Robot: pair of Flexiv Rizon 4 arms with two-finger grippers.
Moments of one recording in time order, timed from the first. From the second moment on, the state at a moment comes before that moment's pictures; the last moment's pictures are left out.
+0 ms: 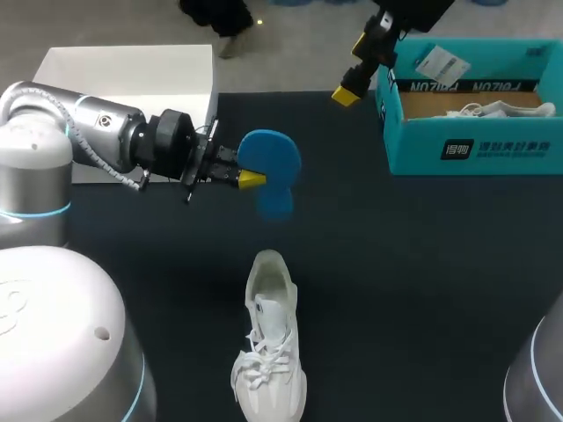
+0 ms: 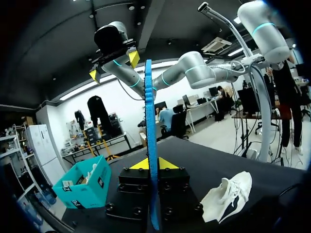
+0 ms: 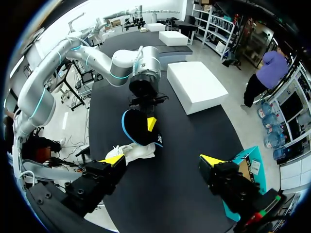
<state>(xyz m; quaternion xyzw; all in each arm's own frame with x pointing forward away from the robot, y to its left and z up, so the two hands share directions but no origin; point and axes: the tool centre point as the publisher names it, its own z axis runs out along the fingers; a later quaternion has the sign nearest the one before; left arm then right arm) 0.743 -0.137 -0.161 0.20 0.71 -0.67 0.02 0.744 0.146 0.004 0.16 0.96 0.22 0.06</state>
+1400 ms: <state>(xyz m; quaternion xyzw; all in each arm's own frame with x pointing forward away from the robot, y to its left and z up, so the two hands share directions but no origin) 0.758 -0.115 -0.180 -0.06 0.74 -0.64 -0.21 0.744 0.146 0.003 0.16 0.96 0.22 0.06</state>
